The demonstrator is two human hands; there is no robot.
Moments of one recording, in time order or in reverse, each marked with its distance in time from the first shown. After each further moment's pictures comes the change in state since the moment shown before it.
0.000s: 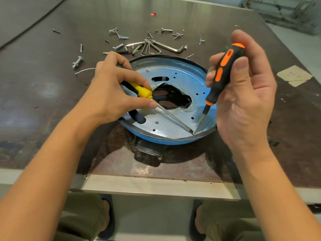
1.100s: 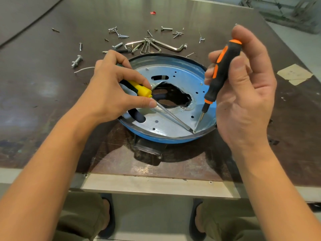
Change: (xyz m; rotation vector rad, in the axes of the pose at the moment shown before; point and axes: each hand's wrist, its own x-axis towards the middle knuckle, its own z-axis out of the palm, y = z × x) left_hand 0.000 0.000 0.000 -0.005 -0.008 -0.002; right_hand 0.000 -0.001 0.001 -0.042 -0.042 -0.022
